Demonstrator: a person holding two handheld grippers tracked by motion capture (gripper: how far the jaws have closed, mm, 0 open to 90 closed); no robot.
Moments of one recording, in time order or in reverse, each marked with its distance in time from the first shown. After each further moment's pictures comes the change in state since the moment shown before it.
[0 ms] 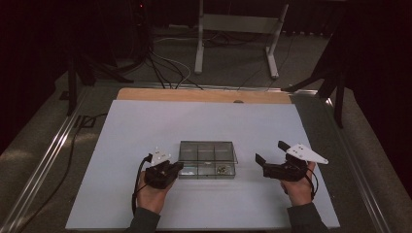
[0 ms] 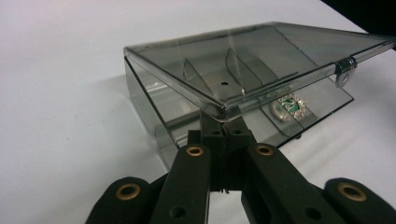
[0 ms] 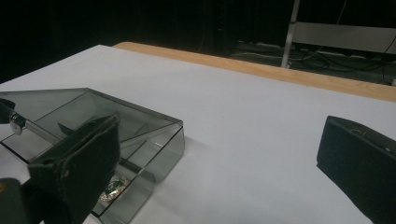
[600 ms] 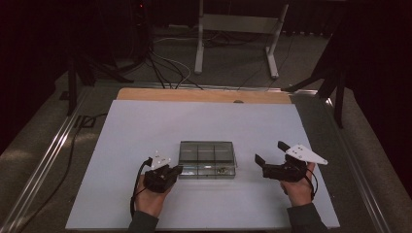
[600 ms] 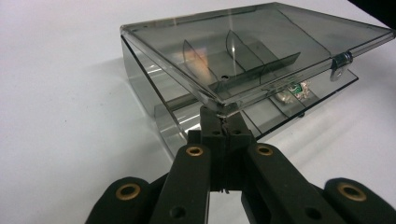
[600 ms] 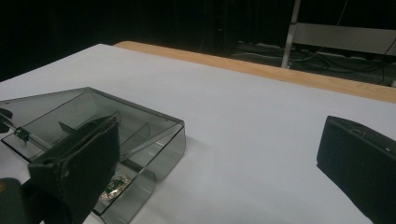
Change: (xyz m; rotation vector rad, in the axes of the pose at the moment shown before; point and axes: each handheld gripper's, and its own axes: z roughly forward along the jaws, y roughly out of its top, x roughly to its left) left arm 0.000 -0.011 -0.001 0.030 -0.001 0.014; right arm 0.002 0.000 0.000 0.001 0.001 -0.009
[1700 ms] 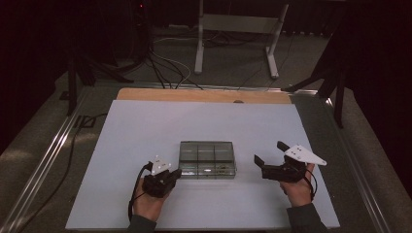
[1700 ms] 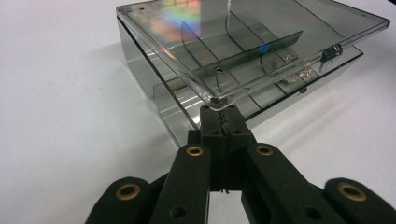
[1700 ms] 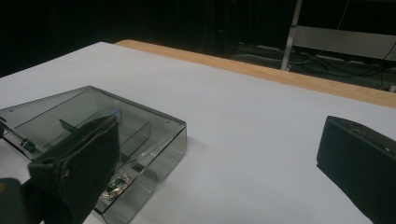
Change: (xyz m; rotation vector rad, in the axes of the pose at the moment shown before) left arm -0.003 -0.010 -0.003 0.027 0.011 0.040; right arm 0.003 0.001 0.000 -0.003 -0.001 -0.024
